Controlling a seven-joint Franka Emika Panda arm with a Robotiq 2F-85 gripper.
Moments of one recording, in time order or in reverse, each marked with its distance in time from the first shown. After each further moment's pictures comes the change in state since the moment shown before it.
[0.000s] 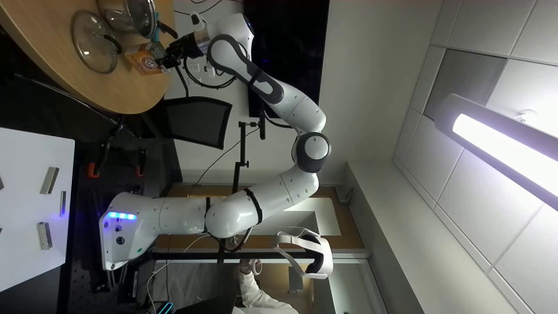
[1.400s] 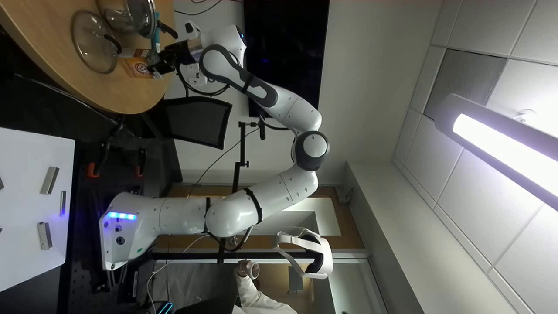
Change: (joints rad) arm -0.022 0.010 -0.019 -0.082 0.005 0.137 -0.018
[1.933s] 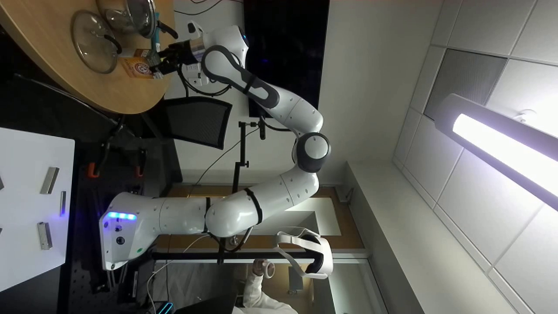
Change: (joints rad) arm 0.000 -0.022 -0.002 -0.008 -0.002 0.008 0.001
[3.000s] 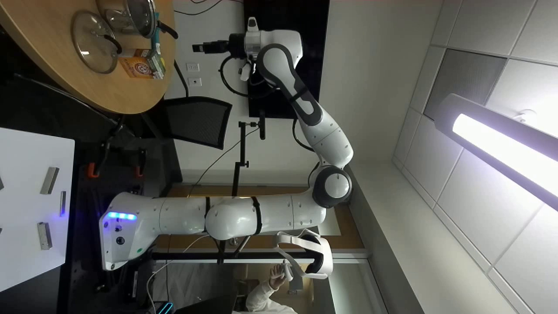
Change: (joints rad) arm 0.083 -0.351 0.000 -0.015 0.220 -0.130 0.324
